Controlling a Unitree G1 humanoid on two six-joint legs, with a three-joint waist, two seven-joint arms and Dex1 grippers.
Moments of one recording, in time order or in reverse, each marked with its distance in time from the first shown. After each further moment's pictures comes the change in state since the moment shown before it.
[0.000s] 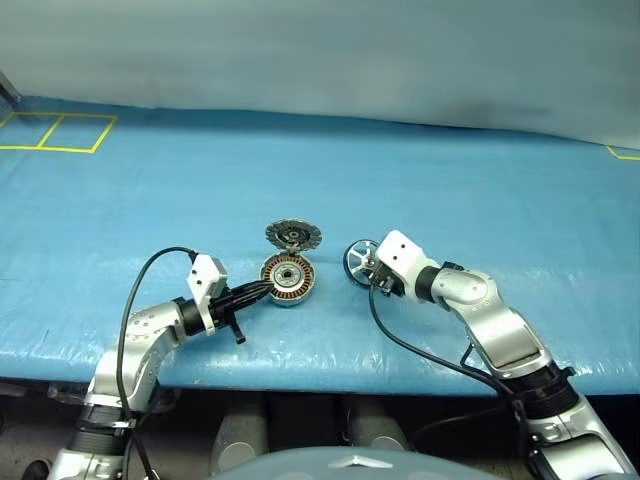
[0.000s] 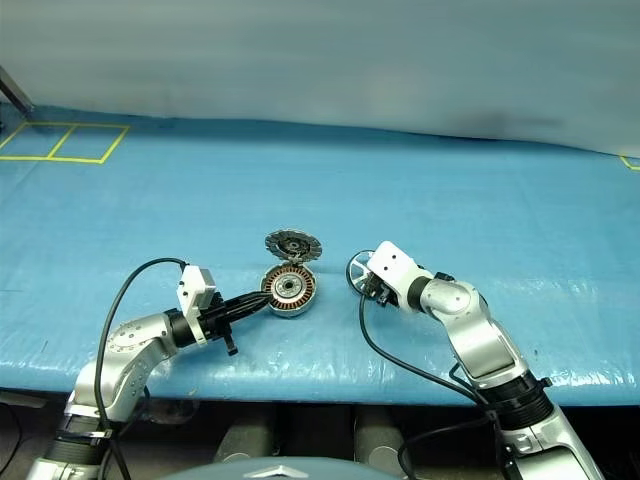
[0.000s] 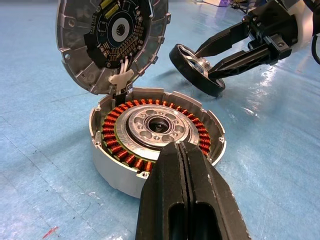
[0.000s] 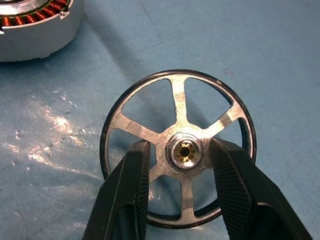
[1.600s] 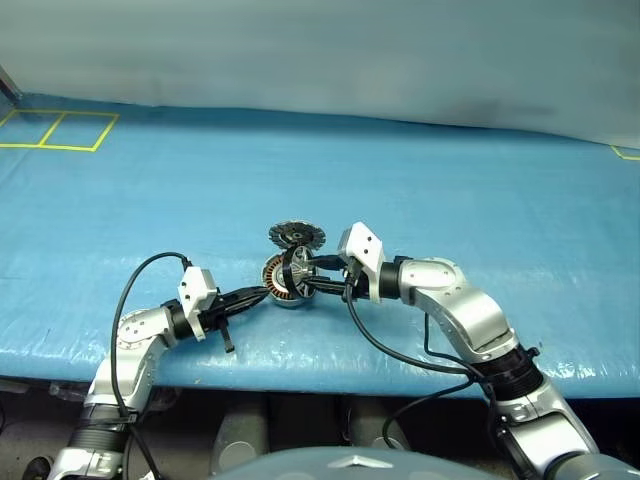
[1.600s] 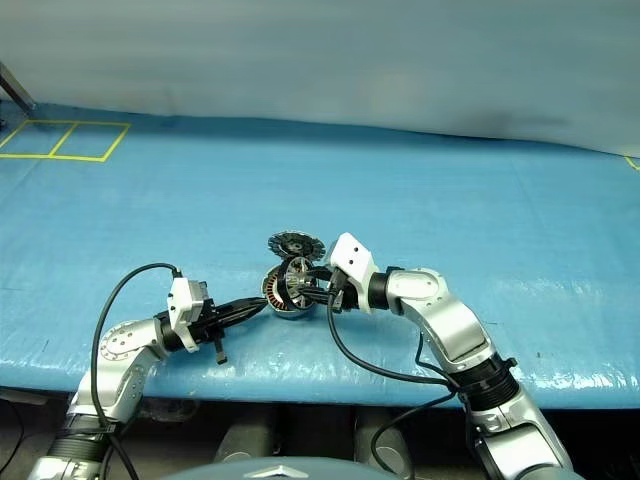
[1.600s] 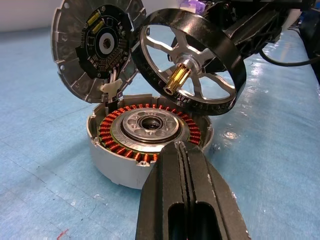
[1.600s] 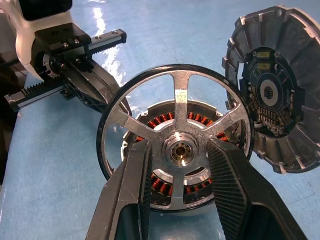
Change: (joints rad) left arm -0.007 -0.001 0.002 0.191 0.033 -0.323 -0.173; right arm -0.130 0.106 0.087 0.036 0.281 -0.074 0.218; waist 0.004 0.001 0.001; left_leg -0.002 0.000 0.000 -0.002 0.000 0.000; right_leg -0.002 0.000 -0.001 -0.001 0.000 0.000
